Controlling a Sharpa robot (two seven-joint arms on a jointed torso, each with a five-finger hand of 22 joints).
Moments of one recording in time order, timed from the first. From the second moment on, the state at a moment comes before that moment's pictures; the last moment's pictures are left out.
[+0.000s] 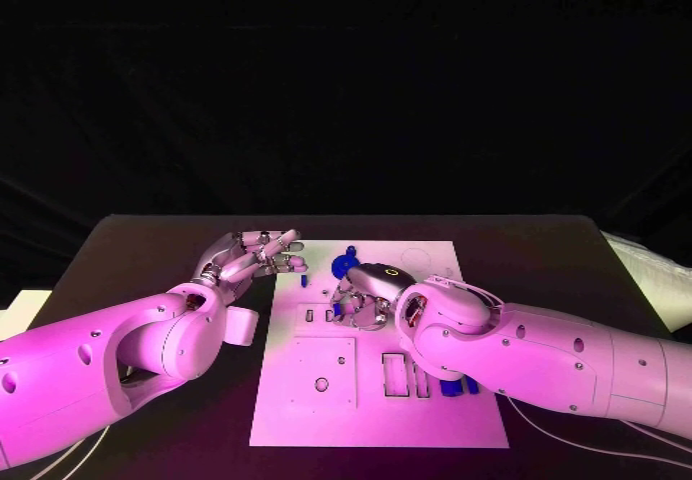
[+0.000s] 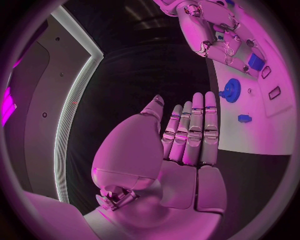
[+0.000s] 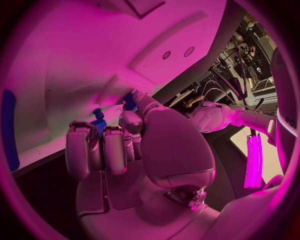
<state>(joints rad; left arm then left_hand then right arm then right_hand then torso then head) 1.13 -0.92 0.01 1.66 -0.04 -0.39 0.42 1.39 0.02 0.06 0.15 0.10 0.98 0.21 0.08 0.07 1.06 0.15 0.08 0.07 1.14 0.11 0.18 0.24 0.18 0.98 0.21 0.33 0.15 1.10 -0.62 0.00 1.56 -1.56 -0.28 -0.31 1.36 -0.06 0.28 0.07 0.16 1.10 0.11 0.09 0.08 1.34 0.03 1.03 1.10 1.46 -0.04 1.47 1.31 0.07 1.41 0.08 1.47 1.31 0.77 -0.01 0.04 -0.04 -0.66</state>
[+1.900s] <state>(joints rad) 1.13 -0.91 0.01 1.64 -0.04 -0.39 0.42 1.39 0.02 0.06 0.15 0.10 0.98 0.21 0.08 0.07 1.06 0.16 0.07 0.07 1.14 0.11 0.18 0.24 0.18 0.98 0.21 0.33 0.15 1.12 -0.70 -0.01 1.66 -1.55 -0.48 -0.19 1.43 -0.16 0.01 0.28 0.14 0.70 0.18 0.06 0.06 1.28 0.08 0.98 1.04 1.47 0.00 1.44 1.31 0.07 1.37 0.11 1.44 1.29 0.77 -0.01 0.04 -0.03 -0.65</state>
